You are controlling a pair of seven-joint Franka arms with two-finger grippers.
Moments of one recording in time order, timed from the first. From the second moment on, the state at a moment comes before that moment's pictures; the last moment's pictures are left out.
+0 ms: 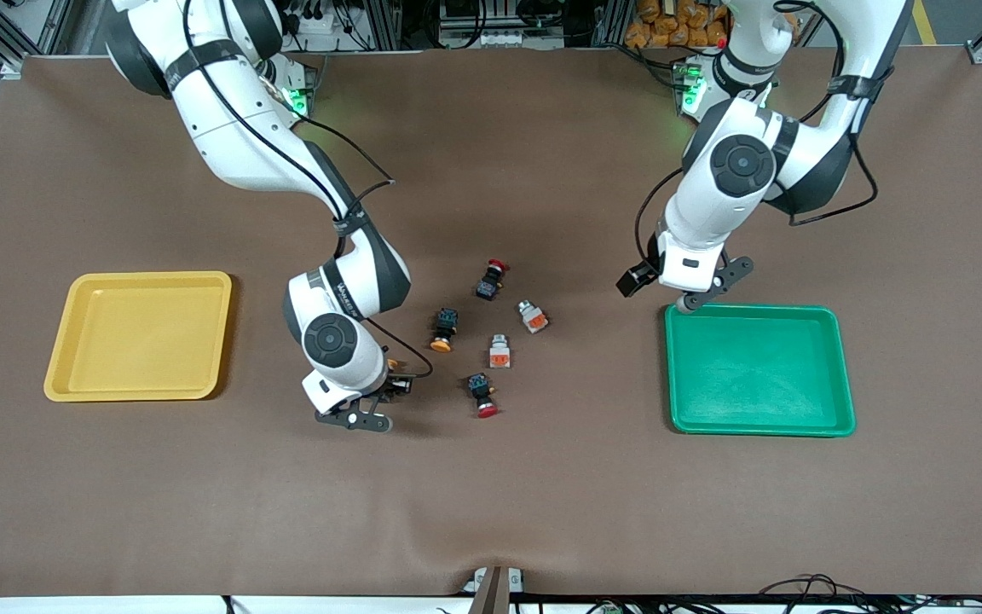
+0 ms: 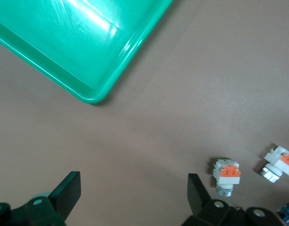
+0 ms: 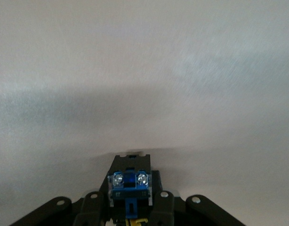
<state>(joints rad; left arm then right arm) -0.09 0.17 -0.41 -2.10 0.01 2.27 -1.12 0.47 0.85 -0.06 -1.39 0.03 2.23 0.52</state>
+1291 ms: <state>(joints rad) -0.16 0.32 -0.41 -1.99 0.02 2.33 -1.50 -0.13 0.66 -0.07 -1.55 0.03 2.06 -0.50</state>
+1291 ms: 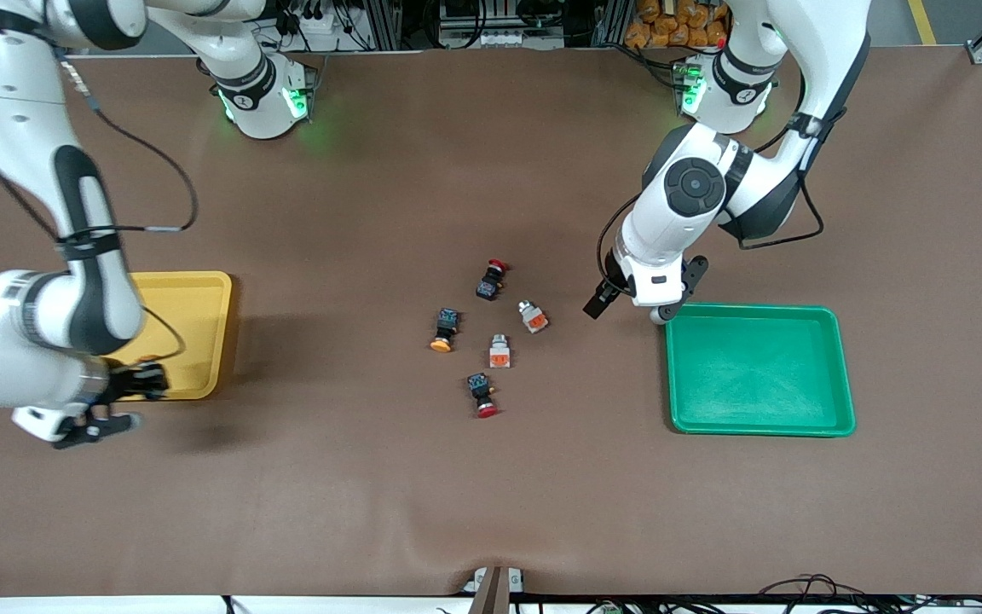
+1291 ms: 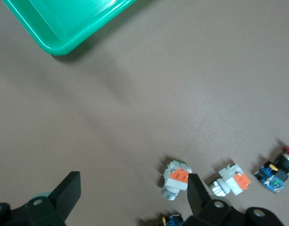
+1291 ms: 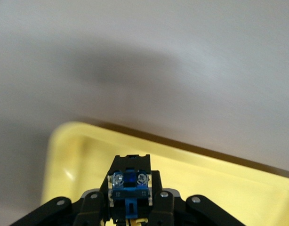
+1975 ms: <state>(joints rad) -0.22 0.40 -0.41 -1.96 0.09 2.41 -1.66 -0.16 0.65 -0.04 -1.60 0.13 2.03 -0.56</state>
